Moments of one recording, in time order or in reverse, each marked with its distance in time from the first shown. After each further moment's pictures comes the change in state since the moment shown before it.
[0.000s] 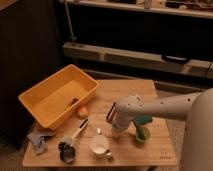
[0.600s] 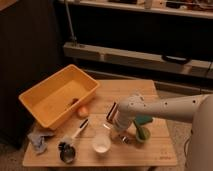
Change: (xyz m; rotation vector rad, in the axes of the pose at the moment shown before) arm -0.003 -0.008 -0.010 -0.014 -0.069 0.010
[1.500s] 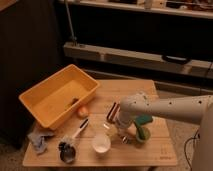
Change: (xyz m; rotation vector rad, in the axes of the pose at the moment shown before) arm -0.002 -0.004 -0.016 0.005 -0.030 0.023
